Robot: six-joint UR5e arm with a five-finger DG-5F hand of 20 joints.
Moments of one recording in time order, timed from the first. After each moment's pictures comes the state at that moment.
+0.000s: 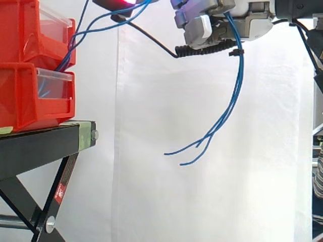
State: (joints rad) arm 0.27 -1.77 -1.71 -2.68 -1.05 -0.21
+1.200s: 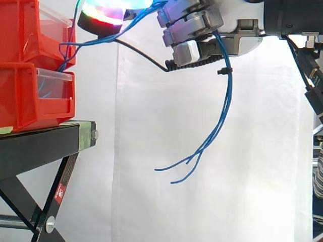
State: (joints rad) arm 0.28 -1.82 -1.71 -2.63 -1.06 -0.30
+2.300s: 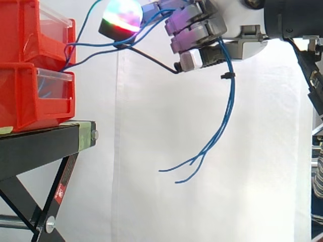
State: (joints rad) arm 0.28 -1.82 -1.71 -2.63 -0.95 -0.35
